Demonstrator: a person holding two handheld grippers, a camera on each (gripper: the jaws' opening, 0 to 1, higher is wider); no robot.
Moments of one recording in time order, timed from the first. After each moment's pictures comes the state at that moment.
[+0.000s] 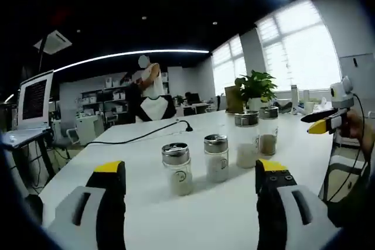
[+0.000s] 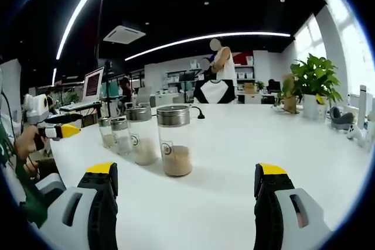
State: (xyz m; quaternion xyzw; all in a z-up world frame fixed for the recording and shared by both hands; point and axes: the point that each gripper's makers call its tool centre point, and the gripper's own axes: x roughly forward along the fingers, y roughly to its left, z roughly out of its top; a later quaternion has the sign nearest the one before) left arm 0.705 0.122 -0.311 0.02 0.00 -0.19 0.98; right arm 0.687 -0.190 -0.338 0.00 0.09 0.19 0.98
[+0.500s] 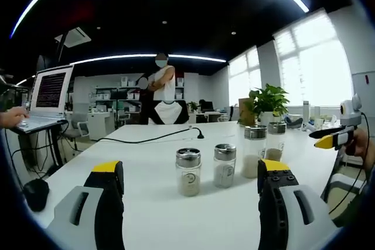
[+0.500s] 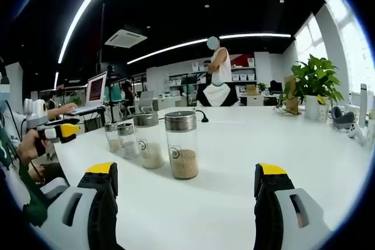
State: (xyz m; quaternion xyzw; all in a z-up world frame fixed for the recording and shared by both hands) left arm 0.694 0.142 -0.299 -0.01 -0.01 -0.15 0.99; right arm 0.677 -0.183 -0.328 0.01 0.08 0.20 0.98
